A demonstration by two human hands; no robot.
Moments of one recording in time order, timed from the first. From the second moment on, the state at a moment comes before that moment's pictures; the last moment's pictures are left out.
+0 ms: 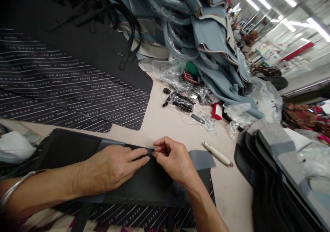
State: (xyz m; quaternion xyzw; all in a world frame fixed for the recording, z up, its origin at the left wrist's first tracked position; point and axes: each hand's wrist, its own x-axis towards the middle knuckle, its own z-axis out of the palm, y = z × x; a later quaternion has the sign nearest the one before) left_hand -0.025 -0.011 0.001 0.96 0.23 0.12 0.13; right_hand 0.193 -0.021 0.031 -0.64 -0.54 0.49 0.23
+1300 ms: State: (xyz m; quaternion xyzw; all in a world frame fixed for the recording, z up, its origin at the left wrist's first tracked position) left_hand -0.027 -0.012 0.000 0.96 0.22 0.11 0.14; right_hand 0.171 -0.011 0.039 -0.68 -0.62 0.38 0.12
